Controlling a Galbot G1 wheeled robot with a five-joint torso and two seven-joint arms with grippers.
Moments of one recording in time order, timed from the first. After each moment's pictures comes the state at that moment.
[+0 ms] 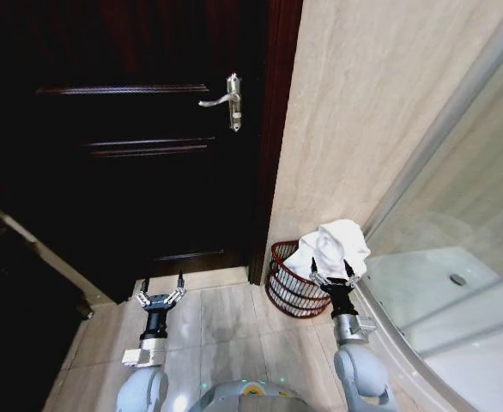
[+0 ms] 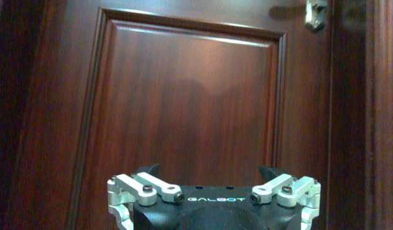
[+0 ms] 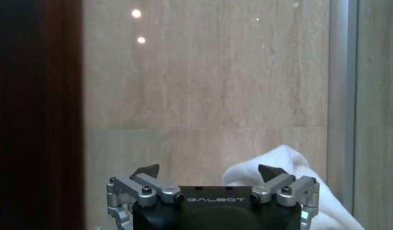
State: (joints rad) left arm 1.68 -1.55 -0.70 -1.94 -0.23 -0.50 0.10; right arm -1.55 1.53 0.58 2.06 0.06 0.11 0.03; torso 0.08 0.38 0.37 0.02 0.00
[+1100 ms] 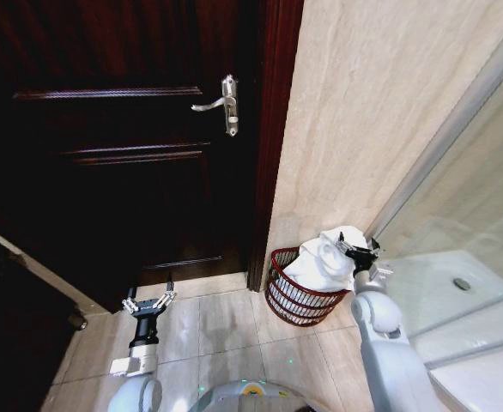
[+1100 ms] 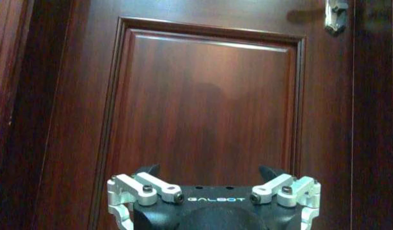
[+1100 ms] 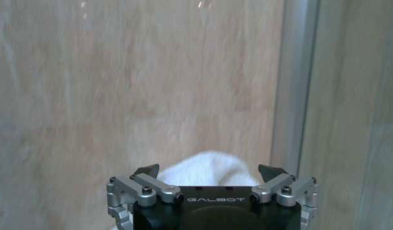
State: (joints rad) left arm 1.72 -1.57 -0.73 -1.97 -0.25 -0.52 0.07; right arm -1.19 1.35 0.65 1.90 0.25 -0.27 0.19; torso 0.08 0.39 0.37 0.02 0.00
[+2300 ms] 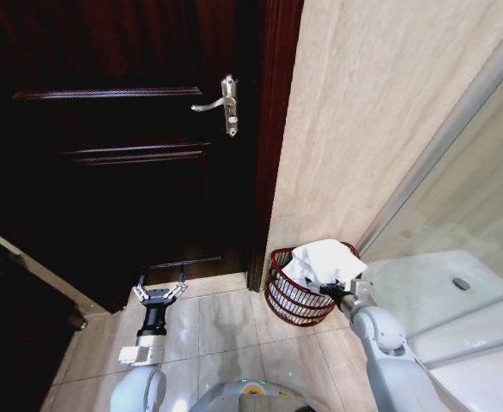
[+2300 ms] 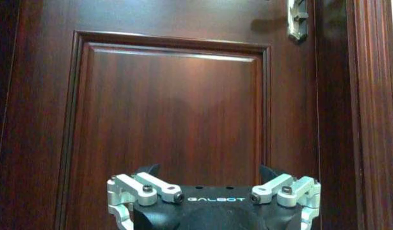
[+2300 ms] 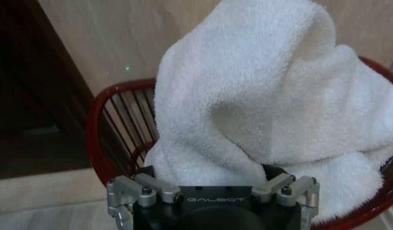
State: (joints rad) left arm 1.73 -1.57 -0.69 -2.09 -0.14 -0.41 0.07; right arm -1.30 1.31 0.62 1.89 0.27 -0.74 -0.19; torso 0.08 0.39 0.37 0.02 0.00
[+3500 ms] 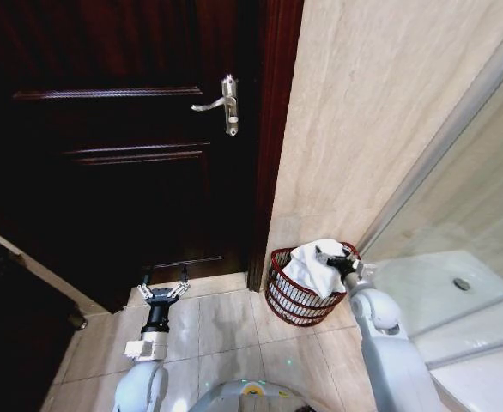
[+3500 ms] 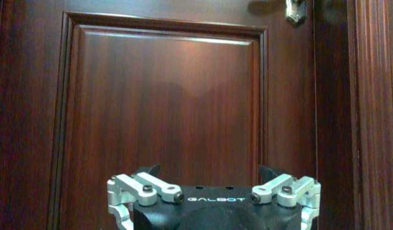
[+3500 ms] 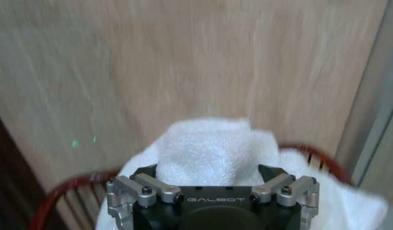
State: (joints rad) left arm 1.69 -1.55 -0.67 -2.04 -0.13 -0.40 0.06; right arm -1.19 1.31 0.63 1.84 0.32 -0.57 -0.06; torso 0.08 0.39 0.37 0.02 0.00
